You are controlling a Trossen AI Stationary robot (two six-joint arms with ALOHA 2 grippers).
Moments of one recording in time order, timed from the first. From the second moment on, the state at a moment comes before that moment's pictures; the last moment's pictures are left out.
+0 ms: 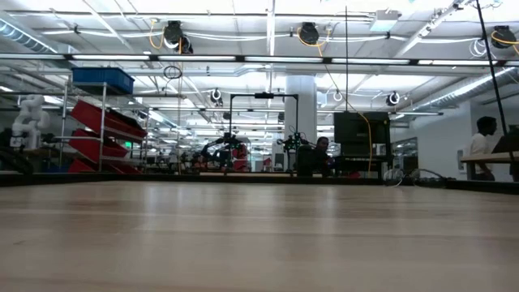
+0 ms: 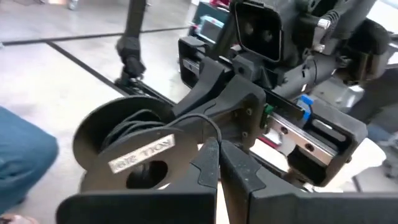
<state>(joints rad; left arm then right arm) -0.66 1.56 1.38 -0.13 -0.18 0.12 0.55 1.65 1.48 -0.03 0.21 -0.33</state>
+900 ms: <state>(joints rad) -0.66 1.58 1.38 0.04 -0.16 0.27 0.45 1.64 1.48 -0.17 -0.01 -0.05</state>
